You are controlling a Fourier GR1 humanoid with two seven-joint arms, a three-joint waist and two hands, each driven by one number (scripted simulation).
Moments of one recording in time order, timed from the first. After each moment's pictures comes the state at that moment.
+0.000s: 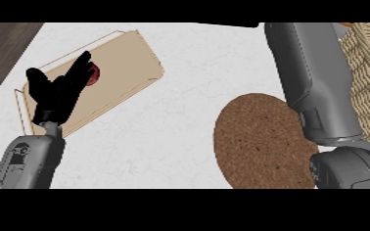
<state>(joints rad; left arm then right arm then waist) -0.30 0.26 0.07 -1.38 0.07 -0.06 0.24 -1.26 -0.12 -0.41 -0.69 1.60 -0.60 1.08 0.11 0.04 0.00</state>
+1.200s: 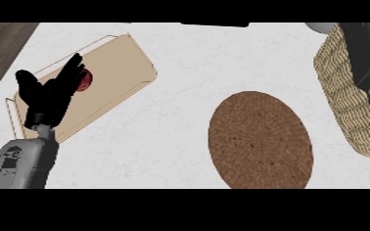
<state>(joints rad) -0.28 0.27 0.11 -1.38 0.08 -0.05 0.24 -1.35 -0.38 -0.58 -0.45 1.94 -0.56 1.21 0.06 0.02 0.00</state>
